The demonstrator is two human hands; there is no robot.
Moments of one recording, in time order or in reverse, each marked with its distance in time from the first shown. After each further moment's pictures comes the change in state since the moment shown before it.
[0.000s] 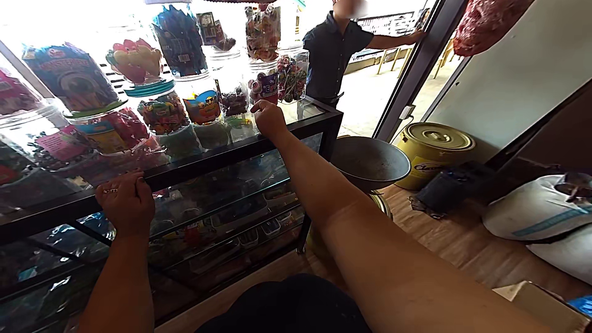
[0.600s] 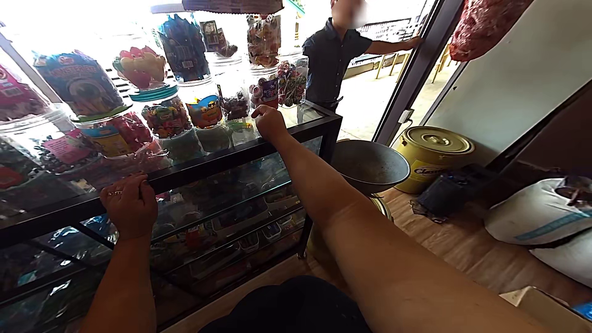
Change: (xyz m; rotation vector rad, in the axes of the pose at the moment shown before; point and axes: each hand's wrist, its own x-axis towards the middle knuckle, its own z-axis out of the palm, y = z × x) left_hand 0.000 0.000 0.001 0.013 0.018 0.014; right_hand 0.000 0.000 0.000 -0.014 -0.013 -0.014
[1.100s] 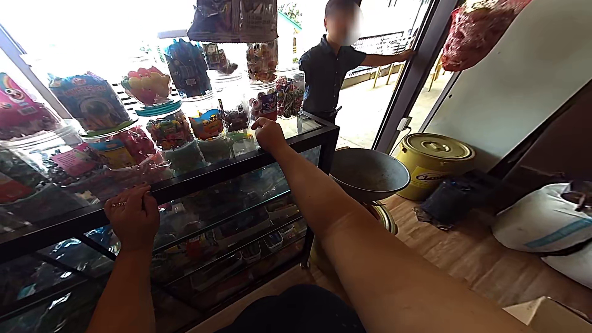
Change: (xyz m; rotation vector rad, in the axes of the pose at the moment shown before) left_hand 0.002 0.001 -0.002 0.003 0.015 0.023; right_hand -0.001 -0.002 -0.002 -0.025 -0.025 0.000
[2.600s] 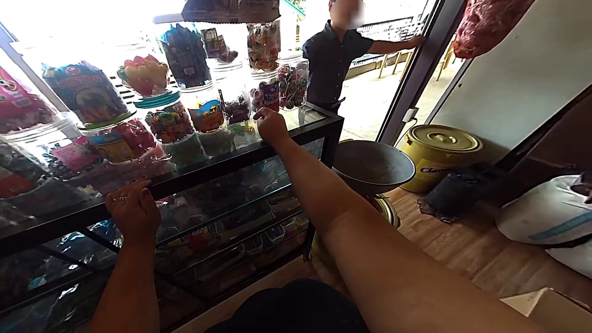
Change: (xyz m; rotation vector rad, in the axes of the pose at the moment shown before) left_hand -0.004 -0.007 0.003 -0.065 0.005 0.014; right_hand -0.001 0.001 0.002 0.027 0.068 0.001
